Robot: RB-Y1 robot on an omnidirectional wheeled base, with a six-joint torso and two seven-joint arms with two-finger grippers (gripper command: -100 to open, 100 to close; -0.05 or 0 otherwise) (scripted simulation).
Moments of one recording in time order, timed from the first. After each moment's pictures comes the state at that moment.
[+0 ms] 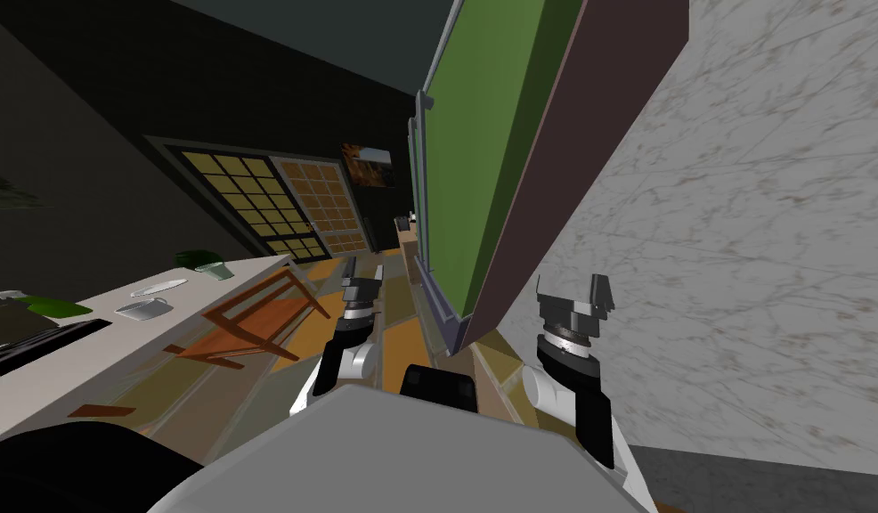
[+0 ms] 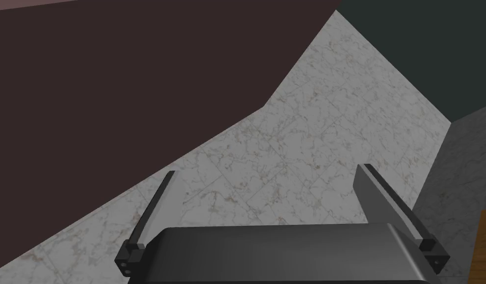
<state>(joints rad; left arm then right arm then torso) 0.51 0.00 -0.03 -2.24 0.10 -0.52 0.13 0.45 0.00 -0.06 -2.24 -0.02 -0.59 -0.13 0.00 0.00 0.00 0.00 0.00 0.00</state>
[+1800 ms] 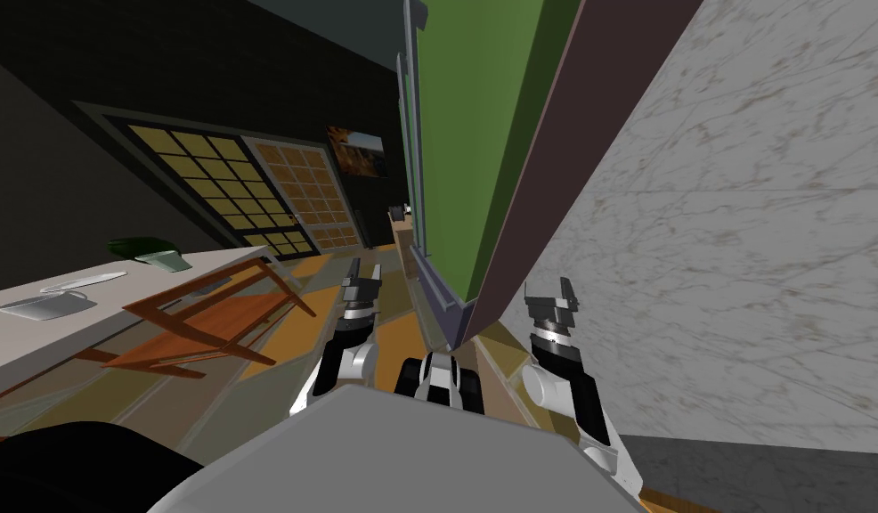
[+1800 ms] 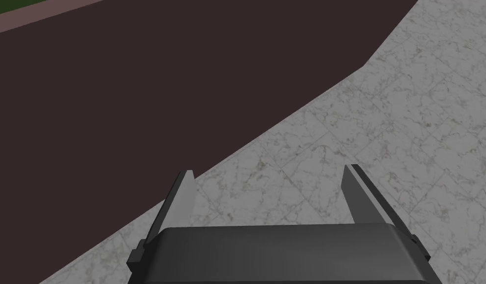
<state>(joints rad) 0.51 0.00 -0.03 -2.24 0.10 -0.52 0.13 0.41 -0.13 -0.03 -2.11 -0.24 -0.48 -0.15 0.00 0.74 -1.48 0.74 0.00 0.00</state>
